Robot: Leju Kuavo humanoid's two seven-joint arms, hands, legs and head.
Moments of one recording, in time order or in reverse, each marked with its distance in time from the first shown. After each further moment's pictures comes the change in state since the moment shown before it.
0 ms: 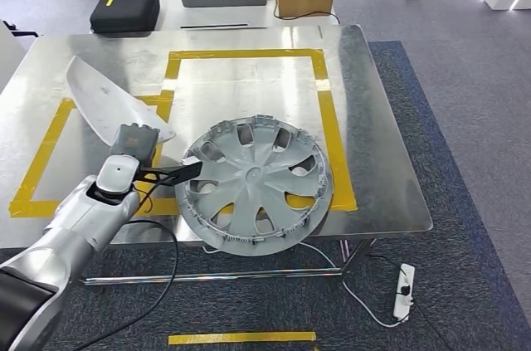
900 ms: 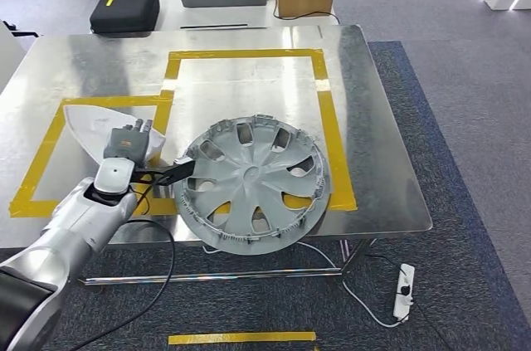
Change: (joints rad) left arm -0.003 0.014 0.021 0.036 -0.007 -0.017 0.072; right arm 0.000 -0.003 0.000 0.001 0.003 -0.003 0.000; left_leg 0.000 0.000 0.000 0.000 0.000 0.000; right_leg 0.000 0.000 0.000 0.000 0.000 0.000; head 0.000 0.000
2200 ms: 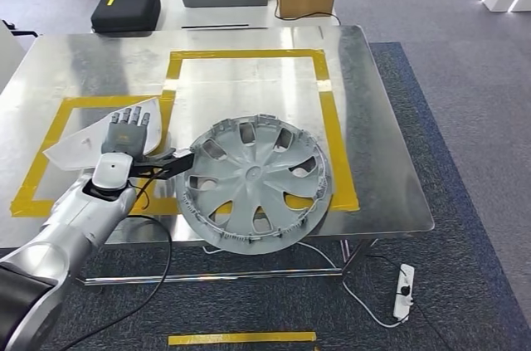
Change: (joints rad) left arm -0.024 -0.011 0.030 0.022 -0.005 0.049 -0.003; right arm -0.001 -0.001 -0.004 0.002 -0.001 0.000 -0.003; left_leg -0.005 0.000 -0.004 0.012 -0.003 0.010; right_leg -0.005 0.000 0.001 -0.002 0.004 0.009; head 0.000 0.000
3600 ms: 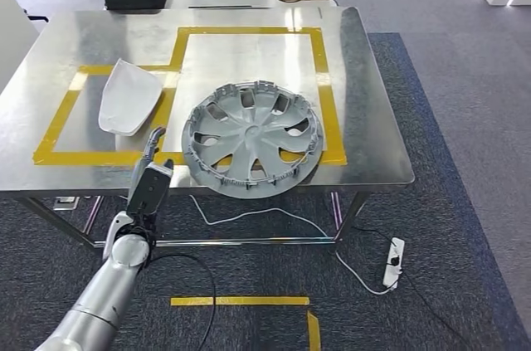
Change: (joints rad) left arm 0.491 -0.144 0.236 -0.579 1.090 0.138 -0.644; right arm 0.008 0.042 -0.069 -0.043 -0.007 -0.028 0.037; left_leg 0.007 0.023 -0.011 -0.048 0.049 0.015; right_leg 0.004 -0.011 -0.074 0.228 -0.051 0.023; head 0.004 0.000
